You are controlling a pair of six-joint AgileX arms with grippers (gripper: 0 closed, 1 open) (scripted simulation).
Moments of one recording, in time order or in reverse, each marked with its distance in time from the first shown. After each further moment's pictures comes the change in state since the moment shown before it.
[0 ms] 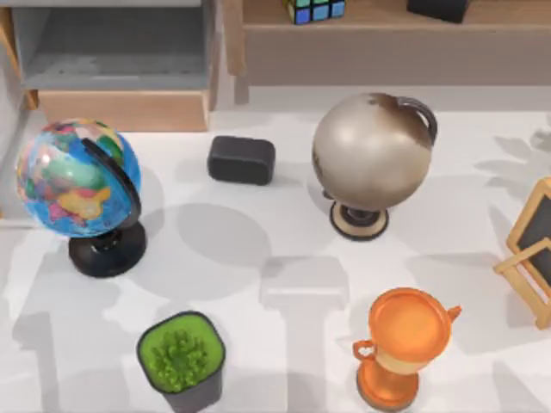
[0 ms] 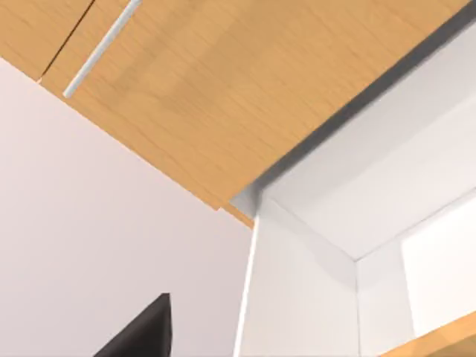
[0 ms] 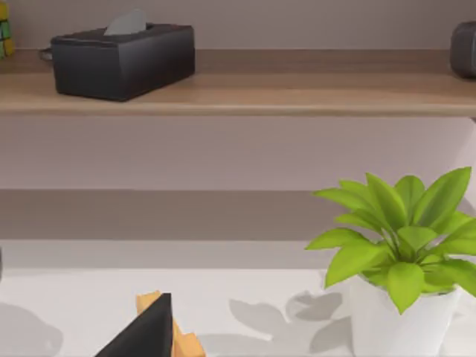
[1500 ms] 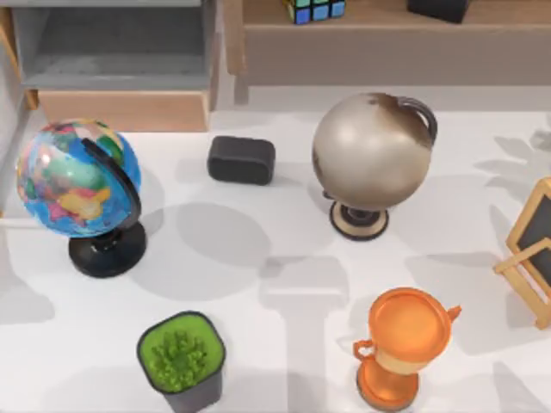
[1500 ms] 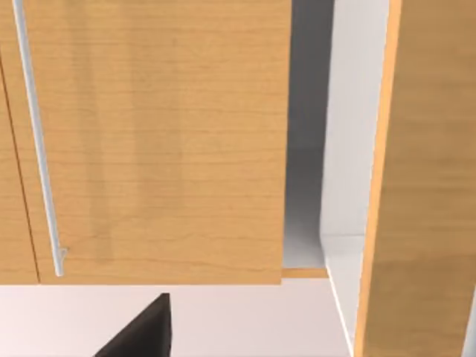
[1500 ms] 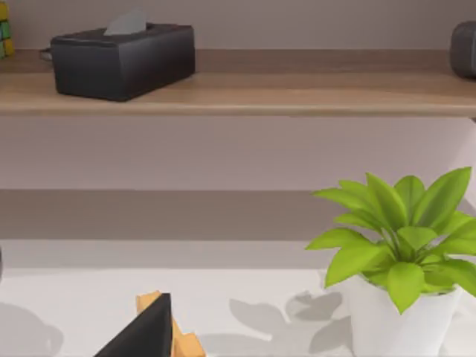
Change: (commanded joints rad) left arm 0.350 0.647 0.213 0.501 0.653 0.711; right arm 0.000 0.000 0.000 0.000 0.000 0.000
